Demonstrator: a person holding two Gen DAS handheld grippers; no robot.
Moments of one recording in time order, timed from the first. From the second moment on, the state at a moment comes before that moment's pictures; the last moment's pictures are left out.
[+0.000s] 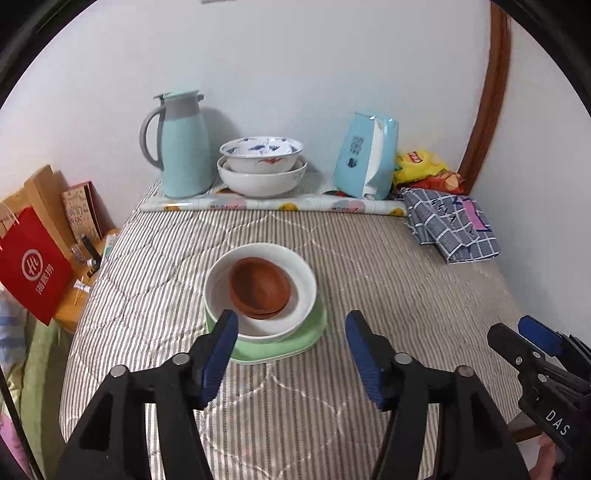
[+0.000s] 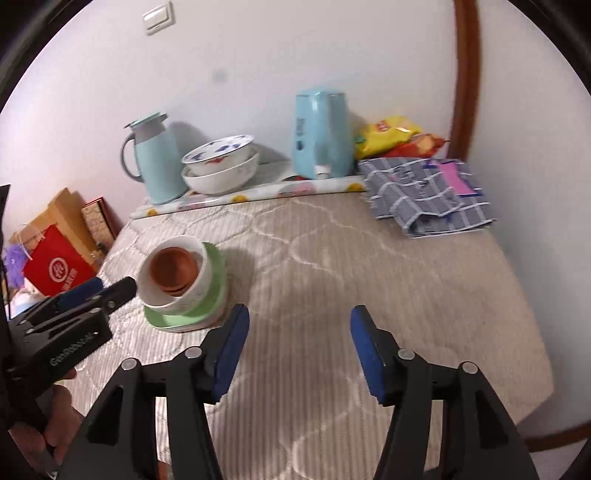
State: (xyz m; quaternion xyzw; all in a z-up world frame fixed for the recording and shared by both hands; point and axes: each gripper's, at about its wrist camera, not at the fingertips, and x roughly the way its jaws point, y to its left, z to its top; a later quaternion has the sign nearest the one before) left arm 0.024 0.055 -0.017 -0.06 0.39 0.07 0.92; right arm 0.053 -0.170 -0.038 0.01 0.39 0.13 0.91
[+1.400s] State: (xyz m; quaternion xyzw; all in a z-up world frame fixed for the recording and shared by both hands) left arm 0.001 0.019 0.004 -0.03 0.37 0.07 0.93; right arm 0.030 -0.213 -0.023 0.02 0.37 0.08 0.92
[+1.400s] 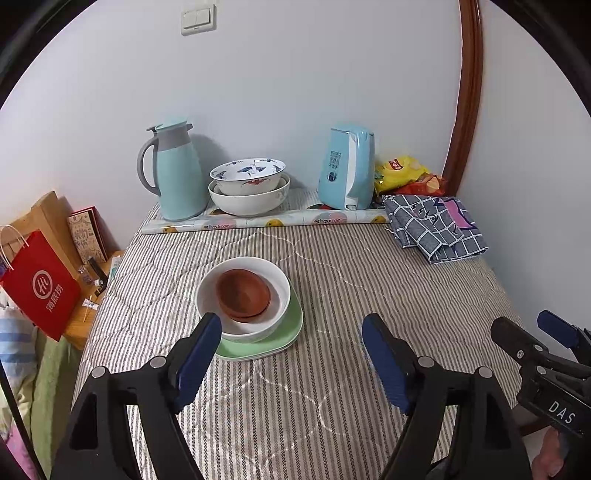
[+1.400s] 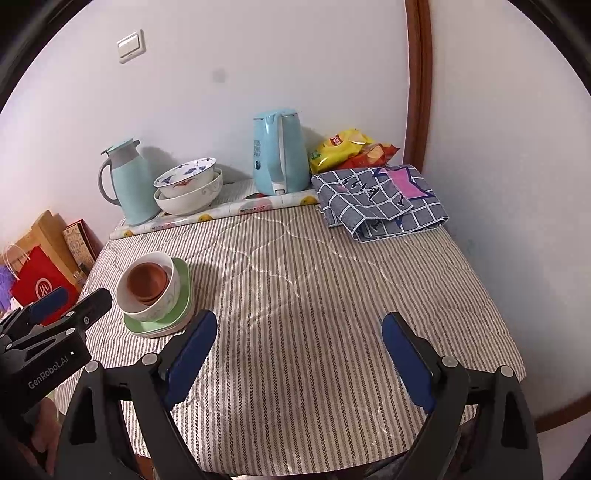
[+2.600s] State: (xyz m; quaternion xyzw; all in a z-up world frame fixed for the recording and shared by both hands) left arm -0.002 0.022 0.006 -0.04 0.37 0.07 0.93; right arm 0.022 -0.212 -0.019 0.02 0.37 0.08 0.93
